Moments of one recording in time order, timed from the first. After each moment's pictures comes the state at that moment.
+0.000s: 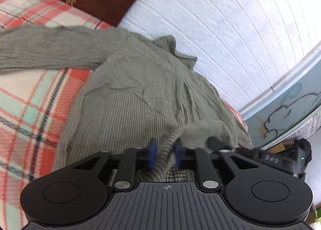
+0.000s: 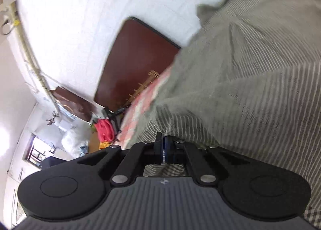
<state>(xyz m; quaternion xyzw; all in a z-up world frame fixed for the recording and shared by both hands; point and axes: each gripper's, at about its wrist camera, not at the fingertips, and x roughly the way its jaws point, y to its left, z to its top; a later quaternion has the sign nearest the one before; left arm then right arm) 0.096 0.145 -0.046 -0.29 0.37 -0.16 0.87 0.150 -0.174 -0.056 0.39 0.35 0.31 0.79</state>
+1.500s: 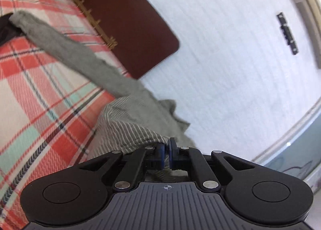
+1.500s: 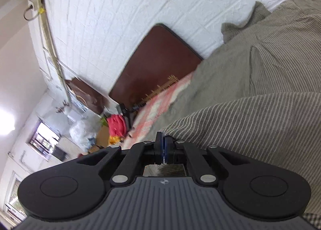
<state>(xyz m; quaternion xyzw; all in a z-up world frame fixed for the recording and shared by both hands) -0.036 0.155 -0.044 -0.44 0.16 -0.07 0.88 0.118 -0.188 -0.015 0.34 0.34 0.34 0.81</state>
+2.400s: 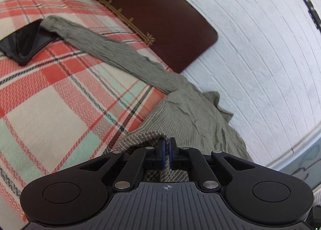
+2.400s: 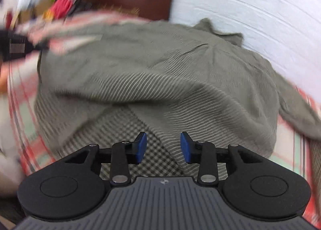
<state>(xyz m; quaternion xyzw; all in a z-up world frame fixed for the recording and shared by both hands) -0.034 0.180 -0.079 -0.38 0.23 0.02 0.90 0.007 -0.198 -0.047 -0.17 0.35 0.24 0.89</state>
